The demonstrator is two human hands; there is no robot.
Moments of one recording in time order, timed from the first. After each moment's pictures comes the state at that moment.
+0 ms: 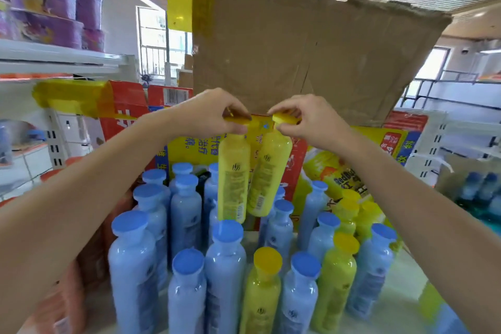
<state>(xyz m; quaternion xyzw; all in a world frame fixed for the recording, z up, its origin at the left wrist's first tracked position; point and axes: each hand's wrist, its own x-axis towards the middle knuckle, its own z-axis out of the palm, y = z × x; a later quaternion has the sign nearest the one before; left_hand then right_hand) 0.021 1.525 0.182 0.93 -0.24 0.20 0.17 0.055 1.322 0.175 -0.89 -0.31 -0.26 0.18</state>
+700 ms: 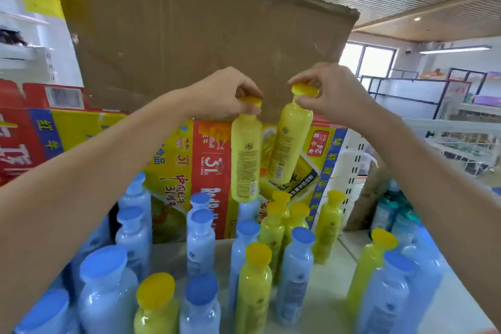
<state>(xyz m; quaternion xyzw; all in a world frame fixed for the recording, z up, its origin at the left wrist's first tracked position) 0.082 1.372 0.214 0.90 -0.32 0.21 0.22 0.068 1.166 0.222 -0.90 -0.21 -0.35 0.13</state>
